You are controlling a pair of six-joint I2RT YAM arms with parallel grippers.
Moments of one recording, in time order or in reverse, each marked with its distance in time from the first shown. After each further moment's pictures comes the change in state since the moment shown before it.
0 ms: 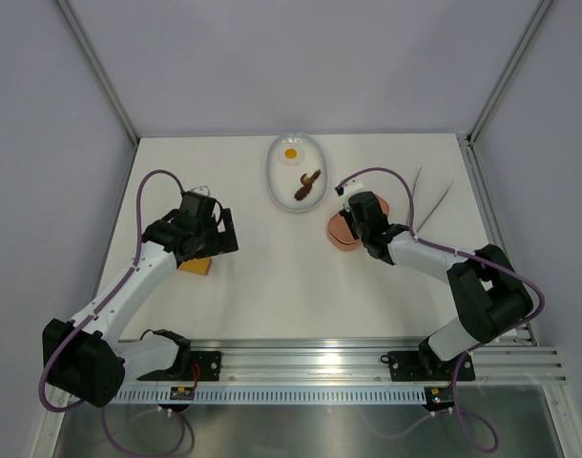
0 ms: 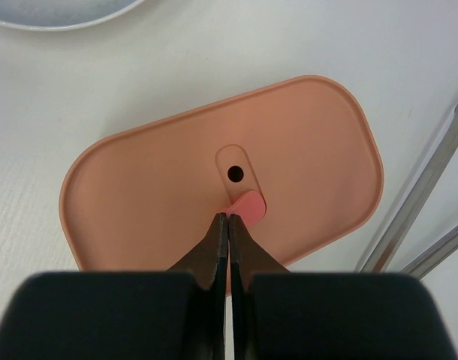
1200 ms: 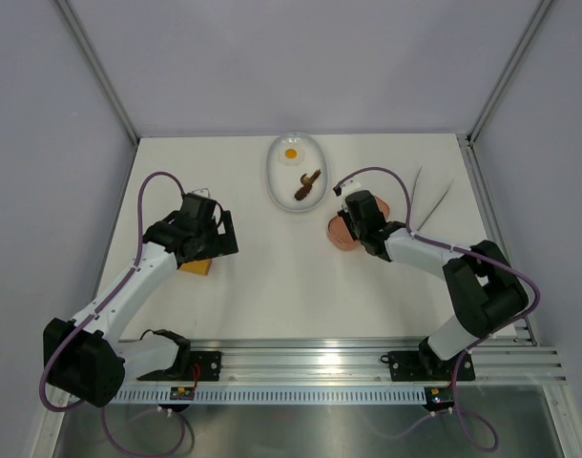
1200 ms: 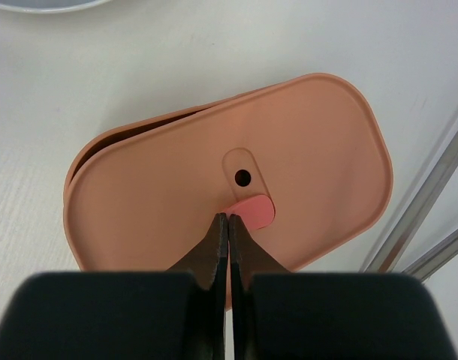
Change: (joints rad) left arm 0.000 0.000 -0.016 0.001 0.000 0.000; right arm 0.002 0.031 0.031 -0.051 0.000 0.014
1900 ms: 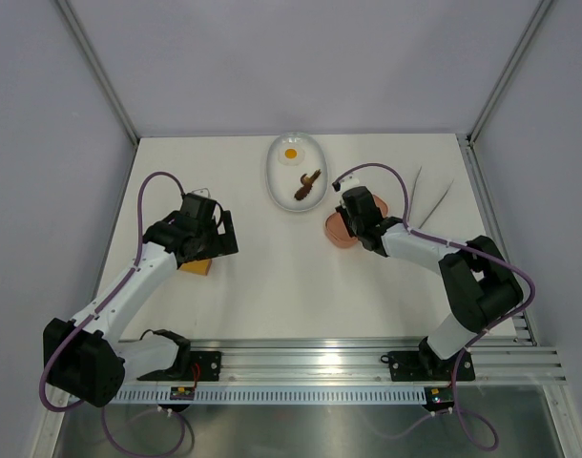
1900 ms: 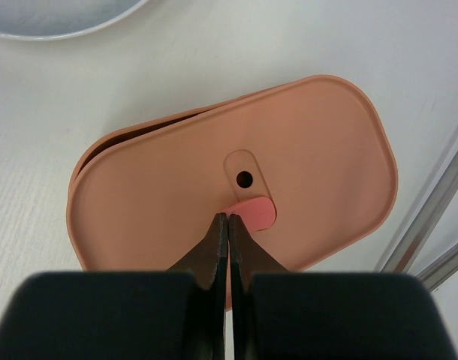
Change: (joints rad) left arm 0.000 0.000 0.000 0.000 0.000 0.000; right arm 0.000 0.039 0.055 -0.027 -0.001 0.047
